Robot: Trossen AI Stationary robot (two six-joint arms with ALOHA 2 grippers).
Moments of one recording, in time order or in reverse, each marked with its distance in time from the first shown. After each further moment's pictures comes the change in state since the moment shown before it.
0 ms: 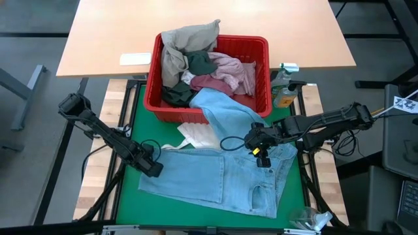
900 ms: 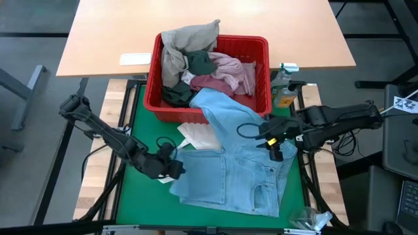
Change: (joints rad) left arm 0.031 0.048 0.396 0.366 -0.446 0.166; right arm -0.001 -0.197 0.074 -0.082 0.026 0.061
